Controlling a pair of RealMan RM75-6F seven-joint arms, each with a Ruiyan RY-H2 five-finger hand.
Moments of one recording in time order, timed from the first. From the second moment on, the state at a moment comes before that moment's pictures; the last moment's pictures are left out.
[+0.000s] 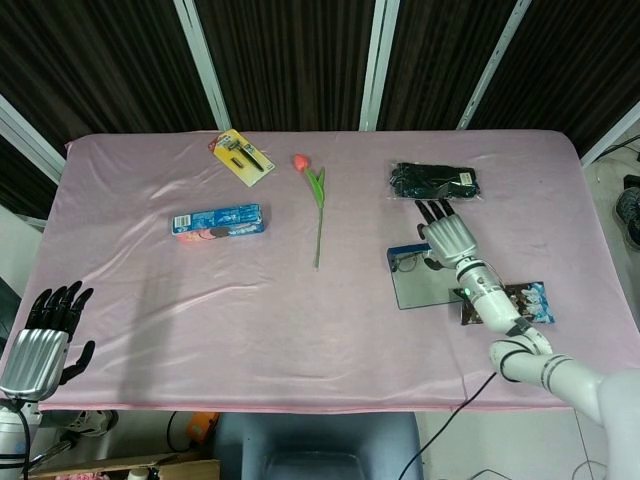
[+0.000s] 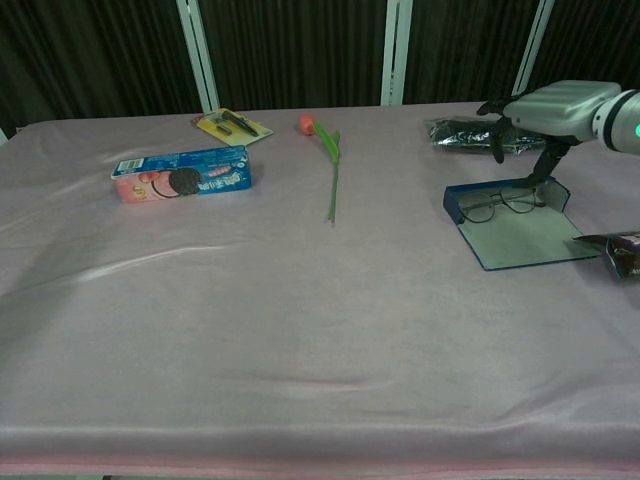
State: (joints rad) left arm -0.16 -1.15 -0.03 -1.59 1.54 1.45 0.13; right arm 0.83 -1.51 0.16 -0.98 -1.16 0.70 -0.33
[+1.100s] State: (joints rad) left arm -0.15 -1.14 -0.03 -1.59 1.53 1.46 0.13; right arm 0.90 -1.64 0.17 -0.78 -1.09 0.56 -0.30
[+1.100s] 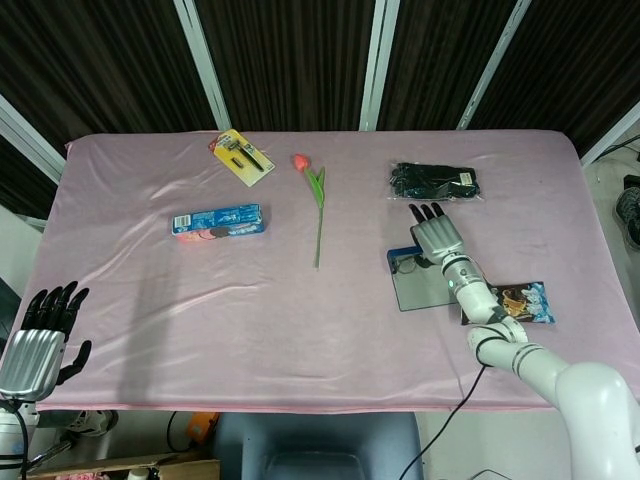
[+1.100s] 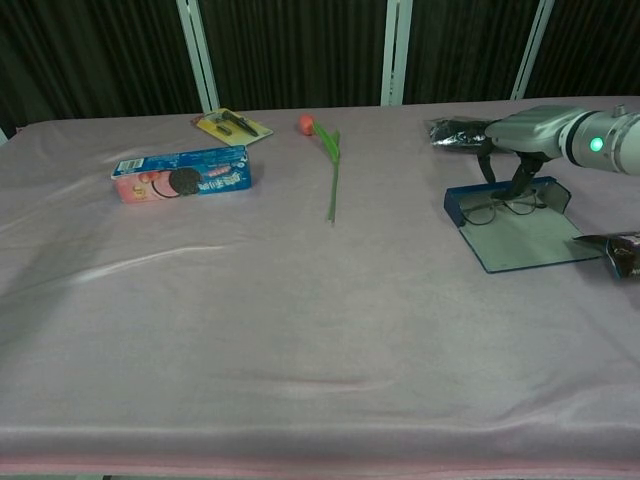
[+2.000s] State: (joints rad) left arm -0.16 -1.13 -0.01 -1.59 1.56 1.44 0.08; right arm 0.89 -1.62 0.17 -0.83 -1.14 0.64 -0.27
